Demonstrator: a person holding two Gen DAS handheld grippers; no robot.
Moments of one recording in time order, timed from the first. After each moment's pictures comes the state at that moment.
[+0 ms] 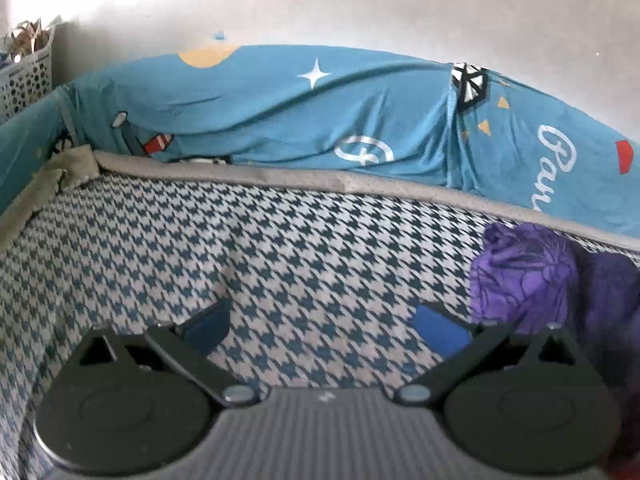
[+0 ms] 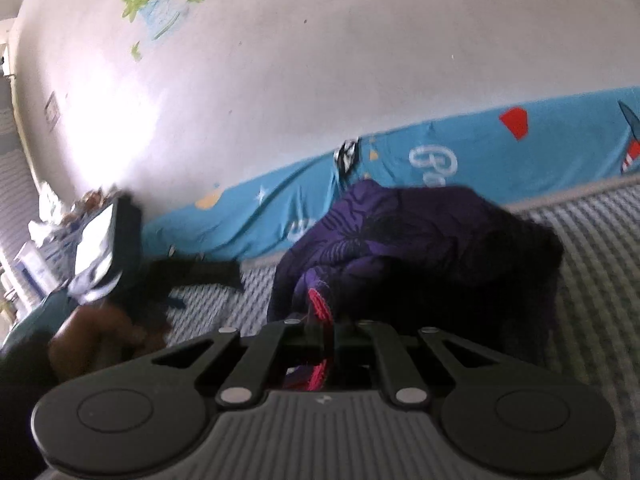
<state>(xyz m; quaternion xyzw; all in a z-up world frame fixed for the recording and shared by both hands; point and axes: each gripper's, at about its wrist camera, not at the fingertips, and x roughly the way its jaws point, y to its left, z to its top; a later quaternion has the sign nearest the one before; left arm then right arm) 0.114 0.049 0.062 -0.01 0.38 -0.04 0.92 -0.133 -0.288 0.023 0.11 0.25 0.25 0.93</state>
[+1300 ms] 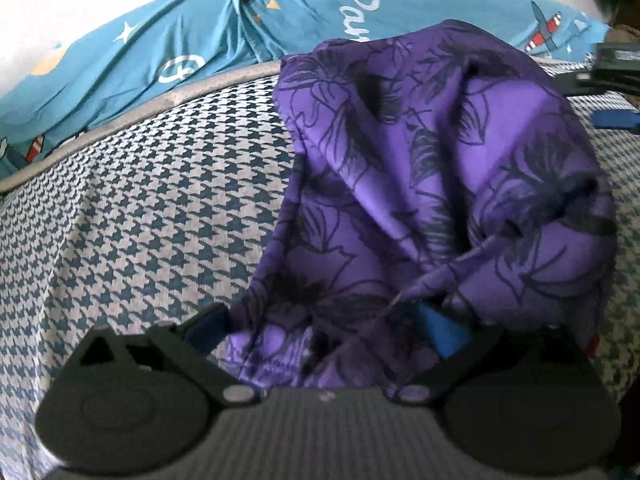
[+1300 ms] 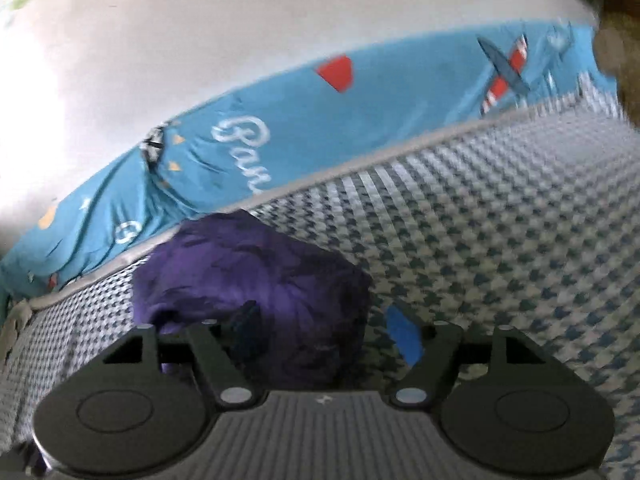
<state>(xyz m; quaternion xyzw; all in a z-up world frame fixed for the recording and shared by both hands) -0.018 -0.030 -0.003 0.15 0.43 -0.21 0.87 -0.027 -0.346 0.000 0.17 0.35 0.04 0.92</state>
